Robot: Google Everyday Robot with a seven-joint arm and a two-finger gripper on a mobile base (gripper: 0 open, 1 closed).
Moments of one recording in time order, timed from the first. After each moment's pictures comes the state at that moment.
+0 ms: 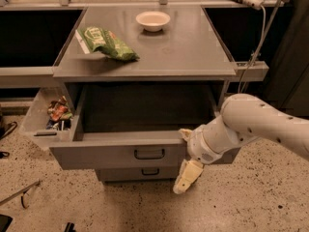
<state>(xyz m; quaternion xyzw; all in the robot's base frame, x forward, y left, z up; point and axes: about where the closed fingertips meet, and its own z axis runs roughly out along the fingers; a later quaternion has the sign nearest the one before) 0.464 -0.080 0.670 -0.62 0.73 0.19 0.22</state>
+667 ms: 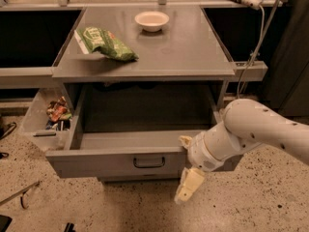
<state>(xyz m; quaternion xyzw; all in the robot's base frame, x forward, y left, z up) 0.439 -0.076 0.668 -0.62 0.73 0.21 0.21</state>
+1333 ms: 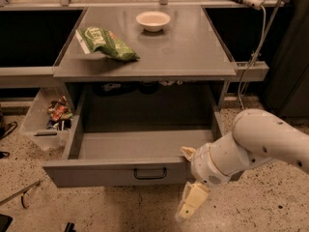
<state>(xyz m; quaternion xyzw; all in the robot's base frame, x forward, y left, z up) 0.392 -0.074 0.680 -0.61 0.73 0.24 0.21</state>
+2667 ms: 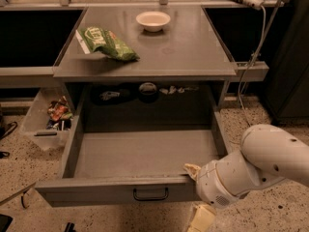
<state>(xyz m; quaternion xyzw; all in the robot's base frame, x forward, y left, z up) 0.339 -0.077 0.678 -0.60 0.73 0.27 0.19</state>
